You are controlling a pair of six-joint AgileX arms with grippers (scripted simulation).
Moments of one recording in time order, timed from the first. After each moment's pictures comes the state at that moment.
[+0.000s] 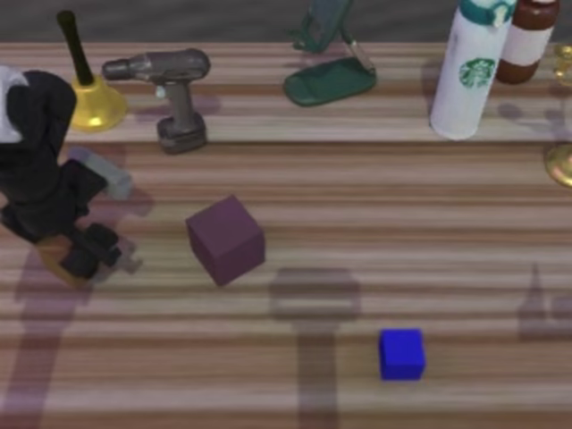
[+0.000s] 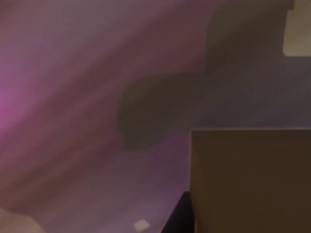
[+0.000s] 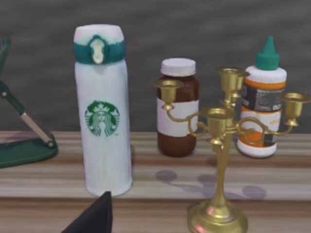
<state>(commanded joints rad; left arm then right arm) -0.08 2.10 1.25 -0.72 0.00 0.57 0.01 0.00 0.00 0.00 0.00 0.00</state>
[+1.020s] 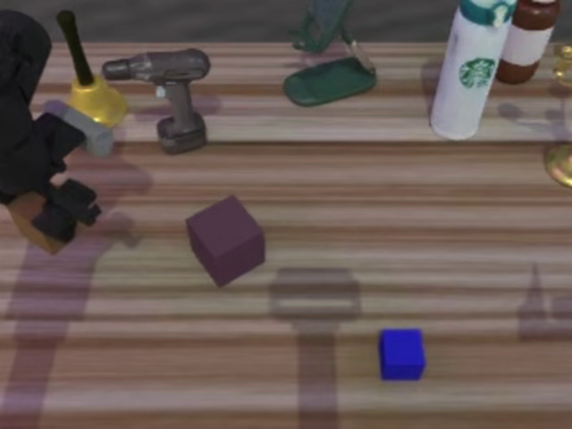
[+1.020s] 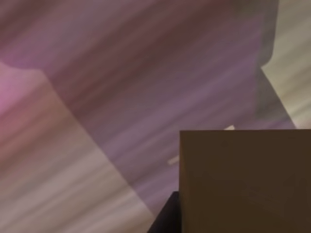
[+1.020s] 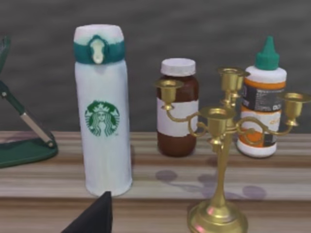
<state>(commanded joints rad) -0.07 1.95 1.39 -0.99 0.01 0.56 0.01 0.00 0.00 0.00 0.00 0.00</state>
